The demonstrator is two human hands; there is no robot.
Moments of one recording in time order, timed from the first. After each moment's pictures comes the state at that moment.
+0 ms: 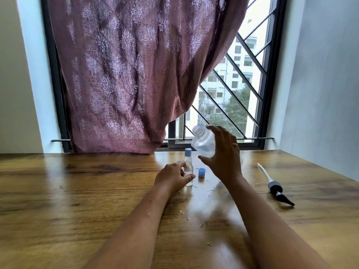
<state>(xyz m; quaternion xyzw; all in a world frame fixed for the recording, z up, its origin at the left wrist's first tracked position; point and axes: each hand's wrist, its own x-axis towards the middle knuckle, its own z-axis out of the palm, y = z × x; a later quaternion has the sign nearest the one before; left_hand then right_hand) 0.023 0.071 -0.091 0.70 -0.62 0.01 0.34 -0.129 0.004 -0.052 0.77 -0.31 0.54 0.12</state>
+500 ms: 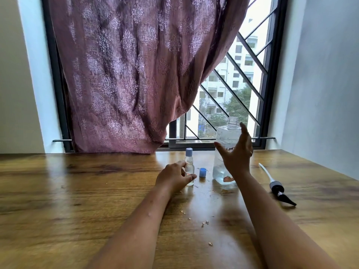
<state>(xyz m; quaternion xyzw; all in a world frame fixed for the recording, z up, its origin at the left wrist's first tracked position) 0.024 0.071 -0.094 0.70 -0.62 0.00 0.35 -0.141 -0.017 -0.057 0.65 -0.38 0.65 -0.09</state>
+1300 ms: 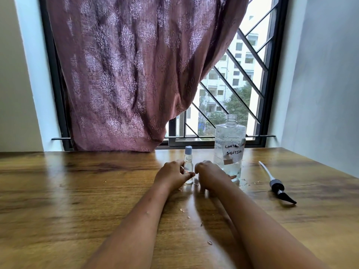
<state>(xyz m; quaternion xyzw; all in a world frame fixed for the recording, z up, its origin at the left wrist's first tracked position) 0.025 0.069 -0.092 0.70 -0.62 -0.01 0.35 -0.102 0.008 -0.080 0.89 -0.43 0.13 0.04</state>
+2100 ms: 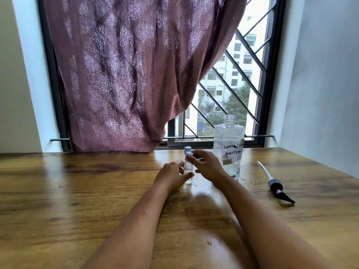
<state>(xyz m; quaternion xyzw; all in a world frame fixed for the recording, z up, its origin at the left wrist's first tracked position) 0.026 0.070 -0.093 0.70 -0.62 -0.04 0.36 -0.101 0.013 -0.071 0.77 -0.31 0.43 -0.36</state>
